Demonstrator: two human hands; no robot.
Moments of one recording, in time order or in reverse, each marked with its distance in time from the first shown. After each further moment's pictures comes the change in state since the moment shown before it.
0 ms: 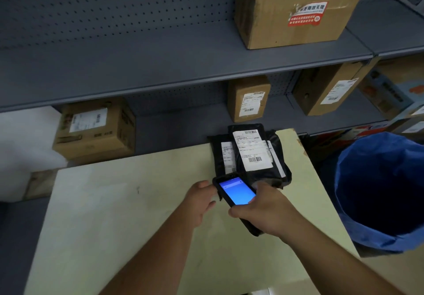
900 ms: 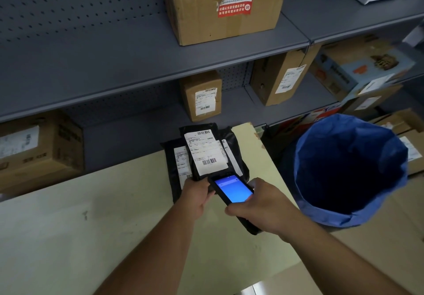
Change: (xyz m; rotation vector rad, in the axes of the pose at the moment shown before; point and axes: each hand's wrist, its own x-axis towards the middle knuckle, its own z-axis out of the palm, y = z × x) left_hand 0.024 0.017 0.135 -0.072 -0.003 -0.022; right_hand 0.024 0.069 -0.084 0.077 0.027 0.095
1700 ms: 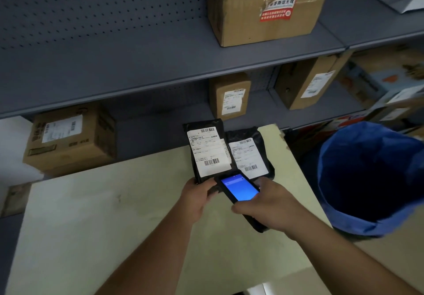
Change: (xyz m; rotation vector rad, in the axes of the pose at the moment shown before) left_hand -0.031 0.002 -0.092 -0.084 -0.094 0.124; right_hand -0.030 -0.041 0.049 -0.014 -0.026 -0.014
